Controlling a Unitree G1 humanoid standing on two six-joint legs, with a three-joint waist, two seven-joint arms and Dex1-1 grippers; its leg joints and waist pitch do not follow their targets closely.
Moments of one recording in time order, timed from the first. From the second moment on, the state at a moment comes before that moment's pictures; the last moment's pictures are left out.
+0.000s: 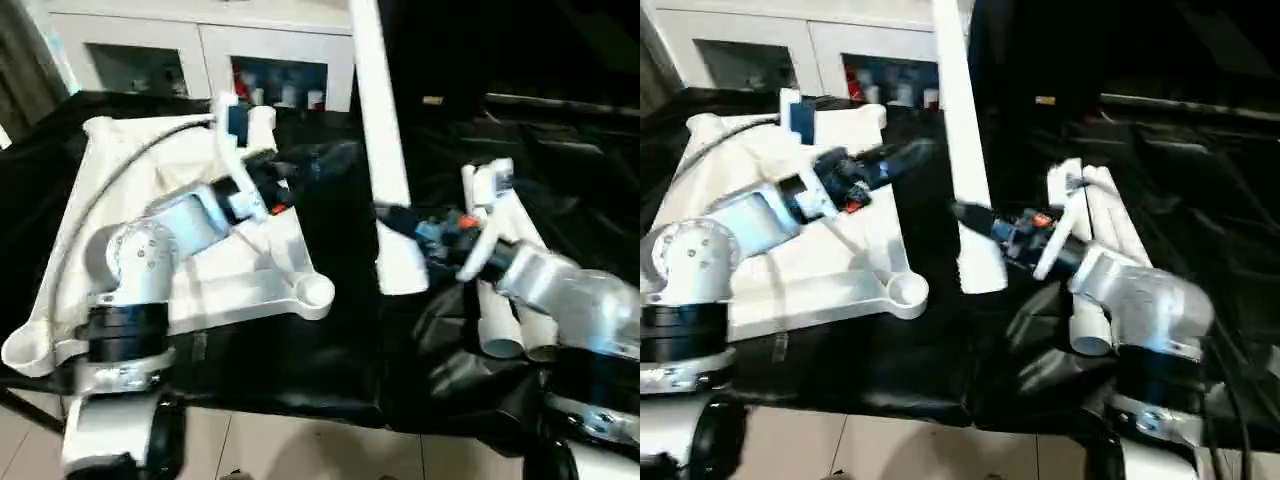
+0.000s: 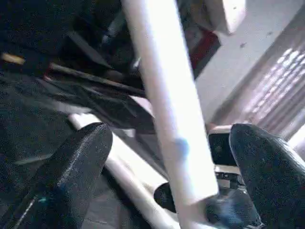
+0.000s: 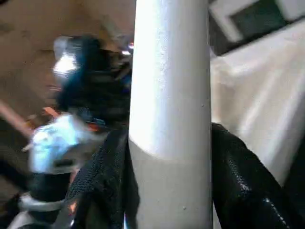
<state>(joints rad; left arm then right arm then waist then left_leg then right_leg) -0.71 0.18 0.22 0.06 -0.79 0.98 -0.58 -0.54 -0.19 -0.35 0.00 0.69 1.15 0.88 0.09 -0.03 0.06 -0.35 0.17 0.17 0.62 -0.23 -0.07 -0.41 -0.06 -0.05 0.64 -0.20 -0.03</state>
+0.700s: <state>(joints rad) -0.70 0.09 0.27 -0.02 -0.95 1.13 -0.44 -0.48 -0.22 -0.22 -0.04 0.74 1.12 0.90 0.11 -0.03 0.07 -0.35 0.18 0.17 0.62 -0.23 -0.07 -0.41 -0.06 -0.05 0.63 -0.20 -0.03</state>
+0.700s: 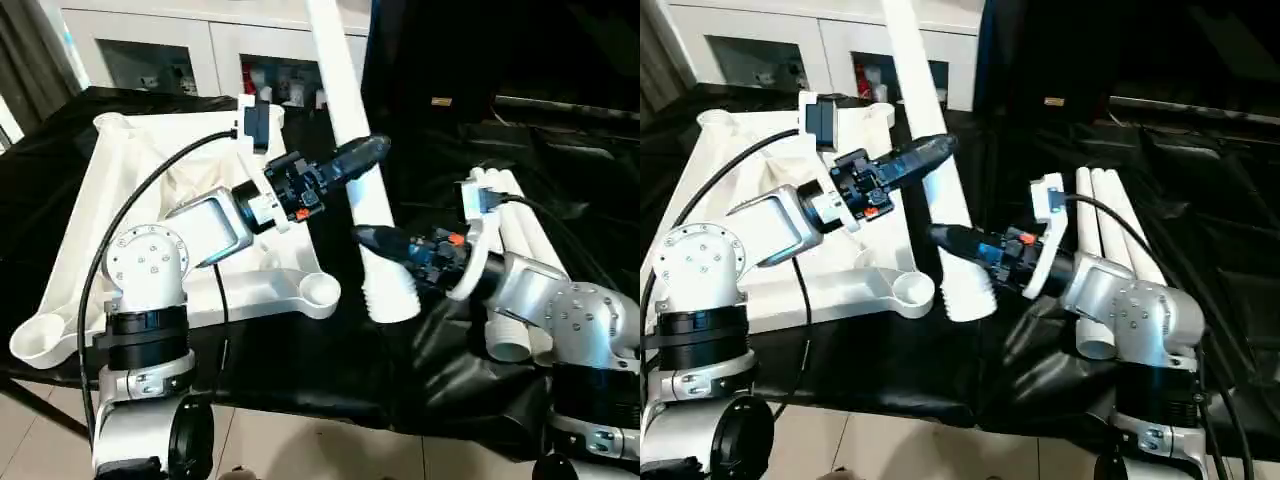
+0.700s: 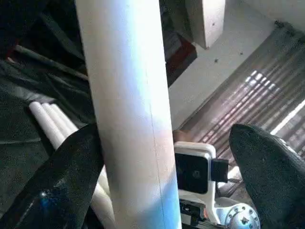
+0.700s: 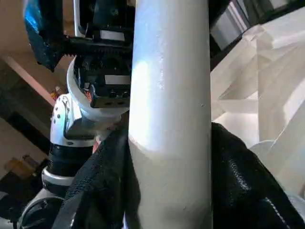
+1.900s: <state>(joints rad) -0.72 0.11 0.23 0.04 -0.88 1.08 -0.36 -0.47 -0.26 -0.07 -0.06 0.66 0.96 0.82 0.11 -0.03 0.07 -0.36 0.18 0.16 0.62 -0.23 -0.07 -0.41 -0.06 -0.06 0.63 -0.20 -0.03</state>
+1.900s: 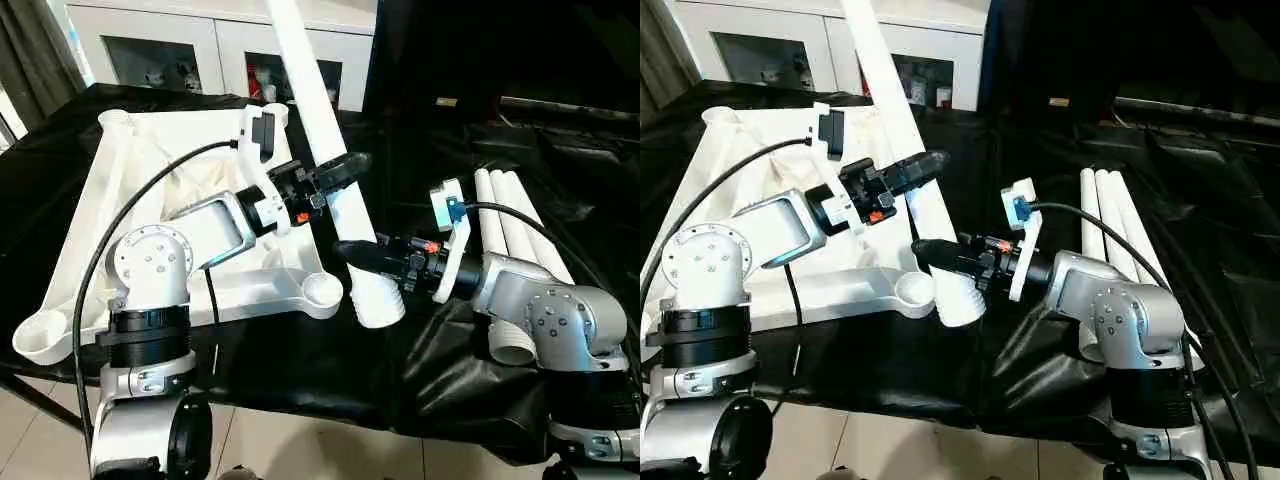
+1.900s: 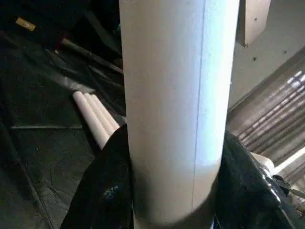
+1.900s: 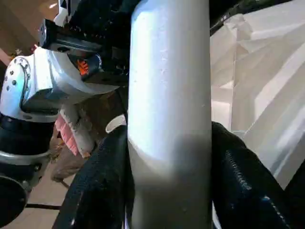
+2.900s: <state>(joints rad) -0.75 0.28 0.02 -0.02 -0.85 1.04 -0.72 -0.53 -0.46 0.13 -0.07 0.67 1.01 1.05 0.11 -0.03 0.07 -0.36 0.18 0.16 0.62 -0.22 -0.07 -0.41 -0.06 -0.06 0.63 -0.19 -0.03</state>
